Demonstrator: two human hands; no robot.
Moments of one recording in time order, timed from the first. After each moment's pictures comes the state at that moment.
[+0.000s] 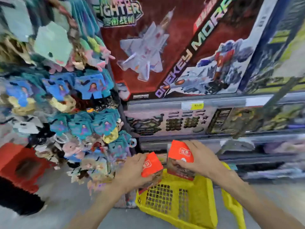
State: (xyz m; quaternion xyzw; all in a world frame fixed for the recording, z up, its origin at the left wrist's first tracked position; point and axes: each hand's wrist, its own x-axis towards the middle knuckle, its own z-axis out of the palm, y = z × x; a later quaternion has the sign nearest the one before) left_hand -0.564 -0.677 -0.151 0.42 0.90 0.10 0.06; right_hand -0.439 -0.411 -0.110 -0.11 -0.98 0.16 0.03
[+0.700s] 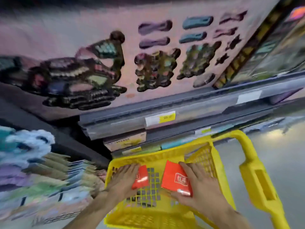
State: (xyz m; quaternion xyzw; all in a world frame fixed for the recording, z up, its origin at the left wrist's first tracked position) left_hand -0.653 -0.600 -0.557 0.53 0.82 -0.01 0.21; right_hand -0.440 -0.398 -0.425 -0.23 -0.96 0.13 -0.05
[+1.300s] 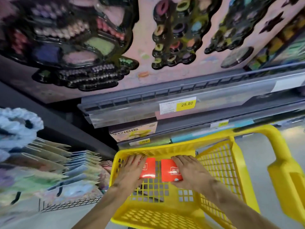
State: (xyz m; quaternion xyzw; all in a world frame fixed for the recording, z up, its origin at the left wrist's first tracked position) left_hand -0.656 -0.601 -0.601 0.49 0.85 -0.04 0.20; right_hand -0.501 -0.384 -0.559 -0.08 -0.97 0.11 -0.21
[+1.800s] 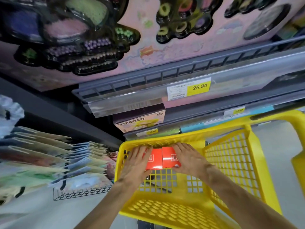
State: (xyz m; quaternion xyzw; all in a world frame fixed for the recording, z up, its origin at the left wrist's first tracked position) left_hand -0.655 -0.608 -0.602 0.48 0.86 -0.03 0.17; right_hand -0.534 -0.397 -0.616 -0.08 -0.96 0.15 -0.21
